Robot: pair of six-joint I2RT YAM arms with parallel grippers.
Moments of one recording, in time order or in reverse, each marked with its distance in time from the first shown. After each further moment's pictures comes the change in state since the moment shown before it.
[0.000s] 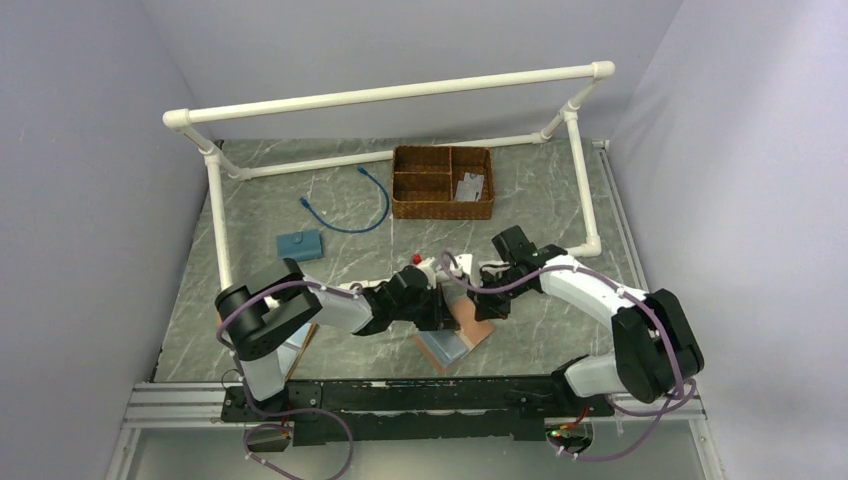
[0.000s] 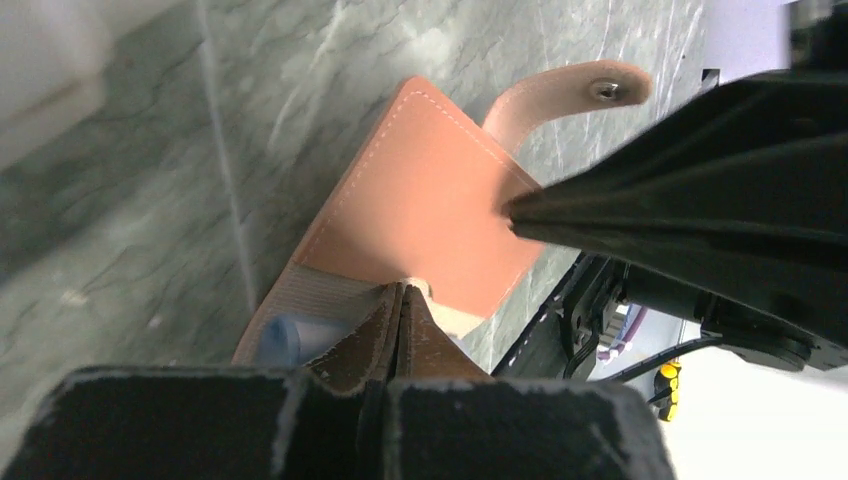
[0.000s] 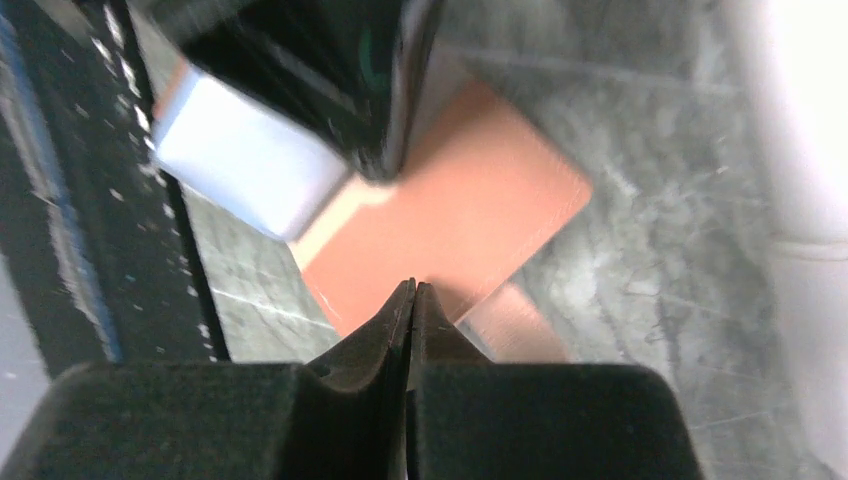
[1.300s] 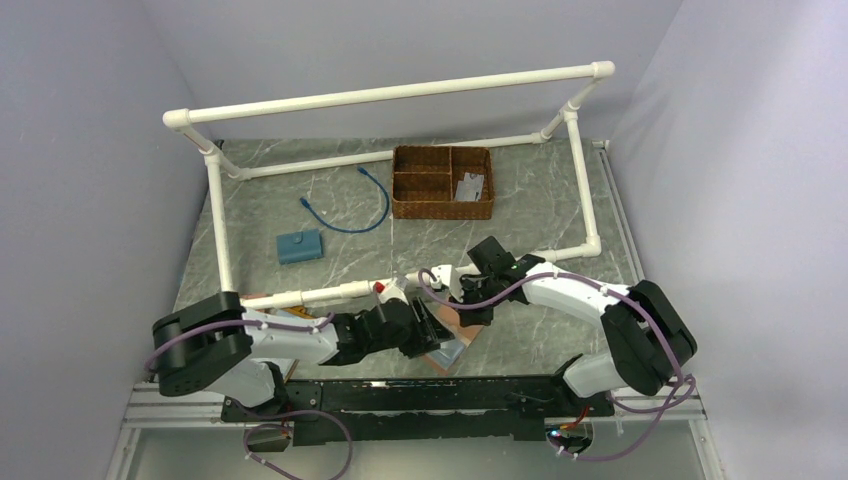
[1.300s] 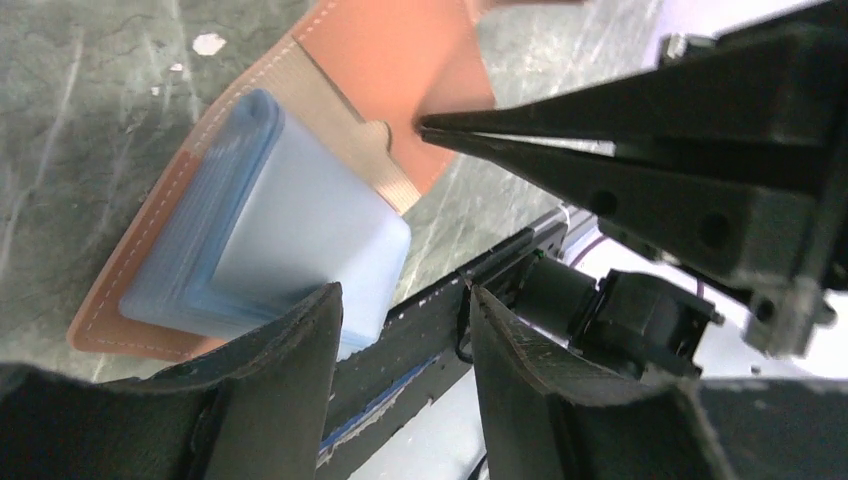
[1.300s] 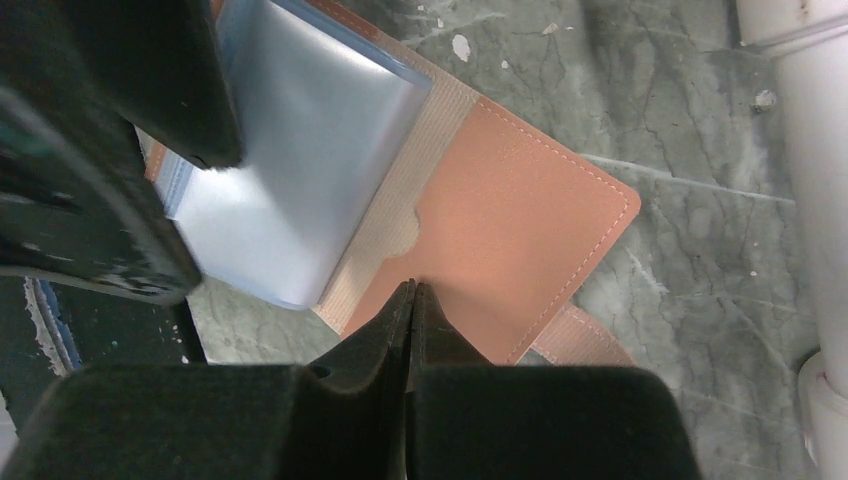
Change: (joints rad) left arm -0.181 -0.382 -0.243 -0.110 -0.316 -0.500; right arm 0.186 0.045 -0.061 0.198 0.127 0.105
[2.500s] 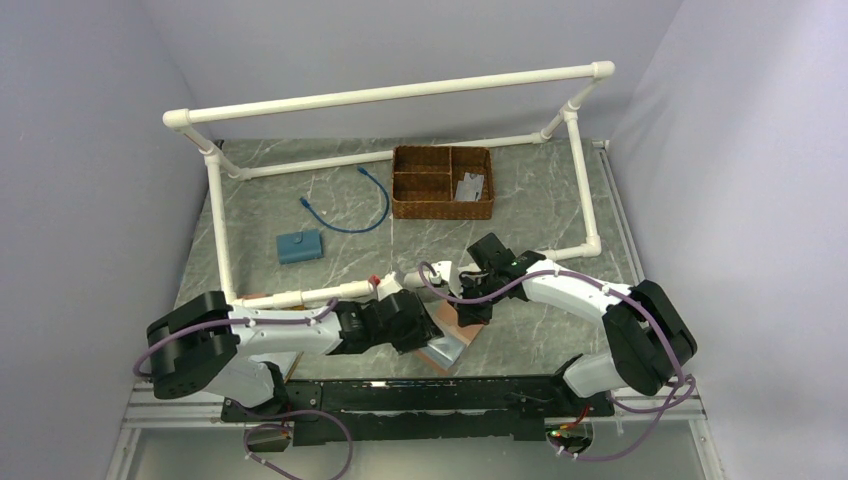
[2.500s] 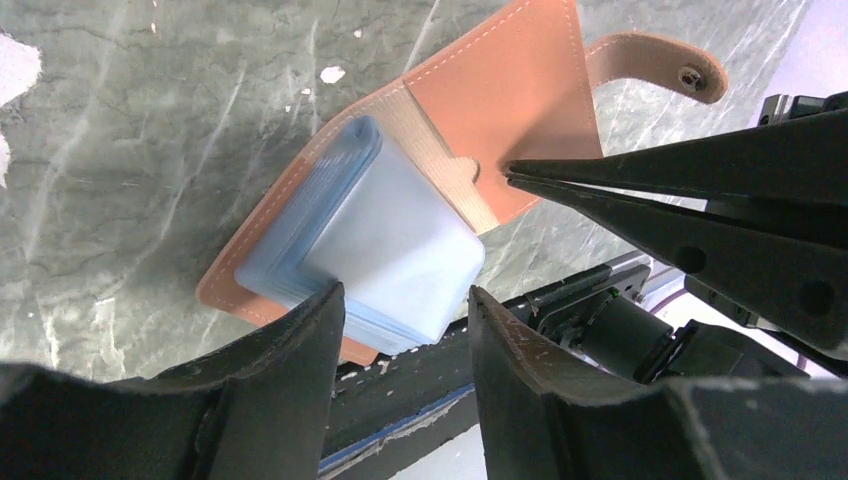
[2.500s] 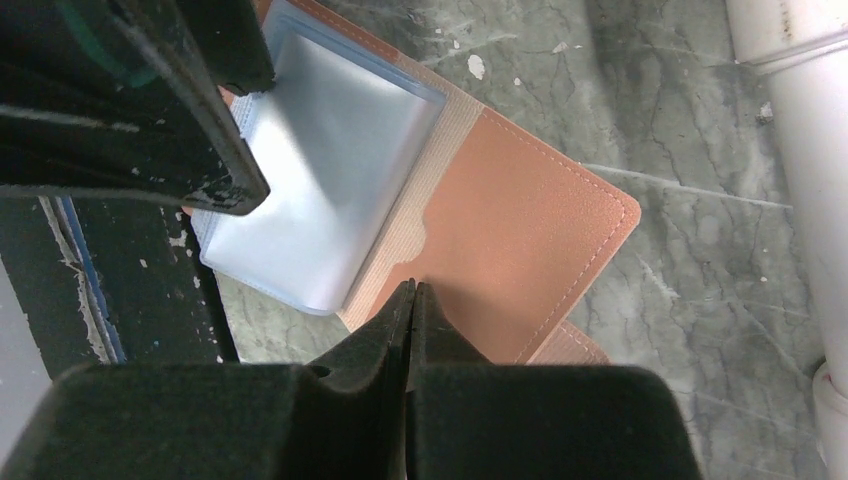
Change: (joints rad) left arm 0.011 -0.010 0.154 -0.394 -0.075 0.017; right arm -0.006 -0.001 0.030 -0.034 -0.038 0.042
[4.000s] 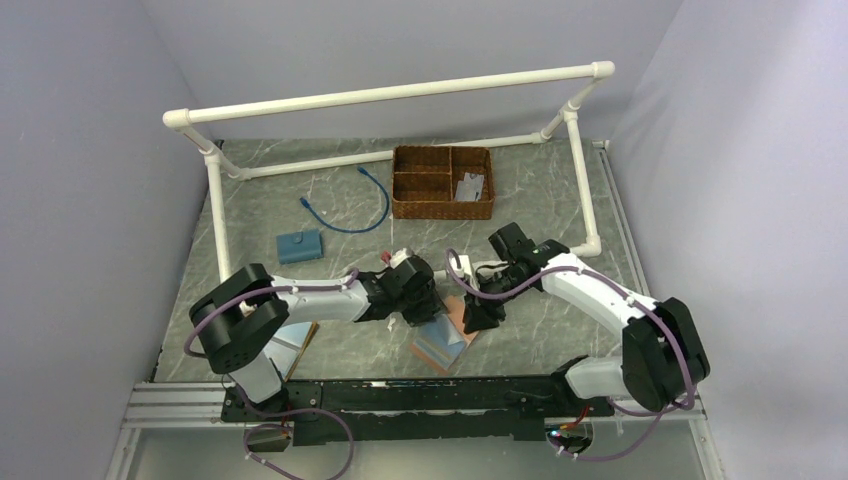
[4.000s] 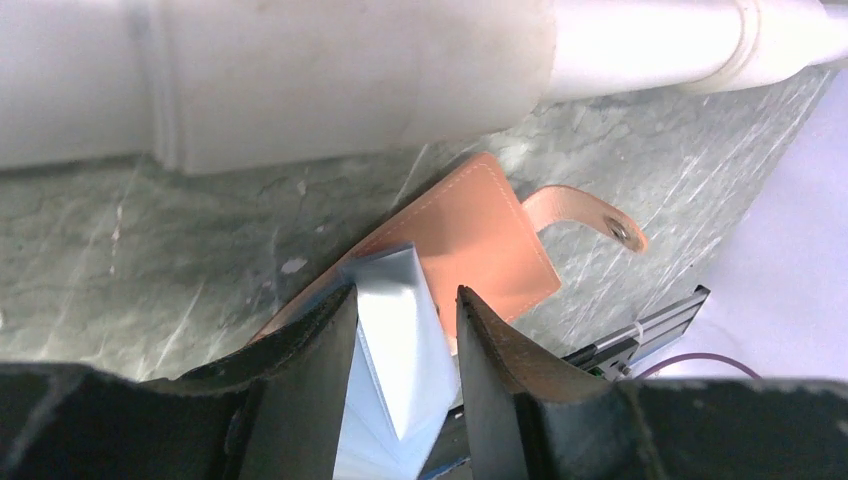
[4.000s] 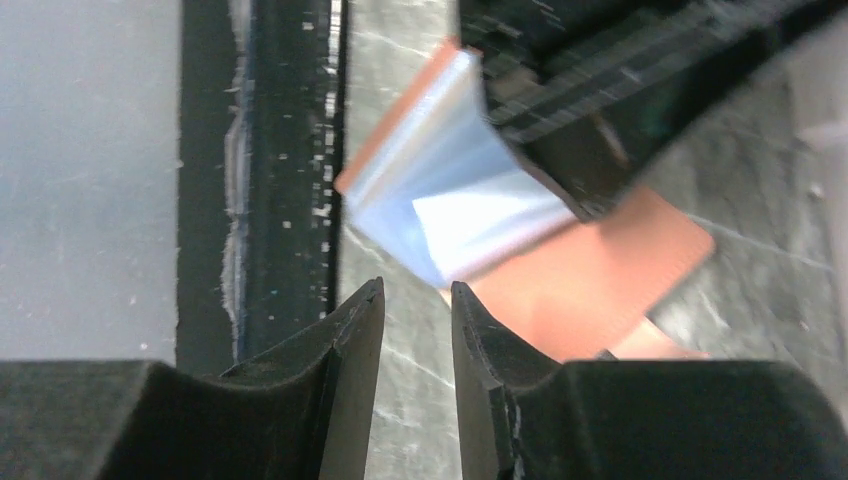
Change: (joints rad) left arm 0.170 0.238 0.219 -0.064 0.103 0.087; right arm -0.137 -0.084 0.062 -0.247 -0.294 -0.224
